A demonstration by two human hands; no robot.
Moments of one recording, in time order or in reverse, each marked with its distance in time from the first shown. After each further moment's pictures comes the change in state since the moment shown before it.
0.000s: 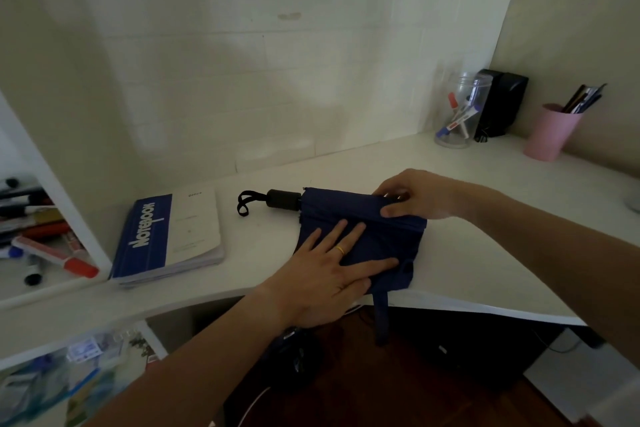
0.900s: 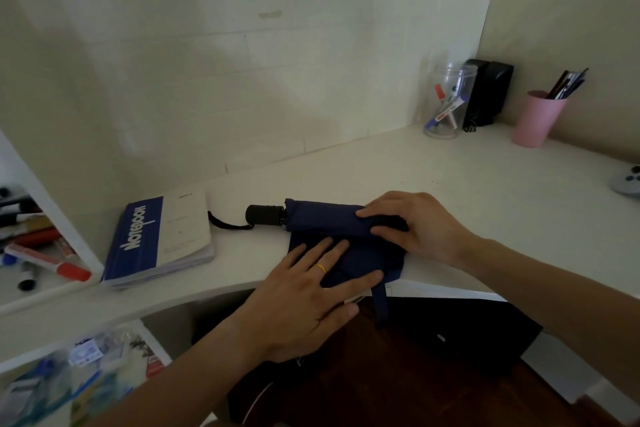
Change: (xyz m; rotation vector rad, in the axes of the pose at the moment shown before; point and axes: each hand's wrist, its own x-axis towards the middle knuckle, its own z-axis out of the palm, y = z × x) left_hand -0.040 0.021 0.003 0.072 0.120 0.047; right_hand -0.050 0.006 0.060 -0.061 0.480 -0.358
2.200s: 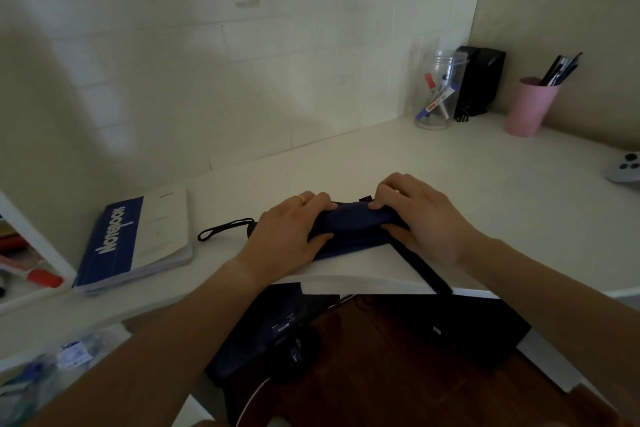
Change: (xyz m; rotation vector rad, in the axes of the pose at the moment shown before) left_hand 0.074 -0.043 -0.004 -0.180 0.327 -0.205; right_hand -0.021 0.018 -0.006 -0.206 0.091 -0.023
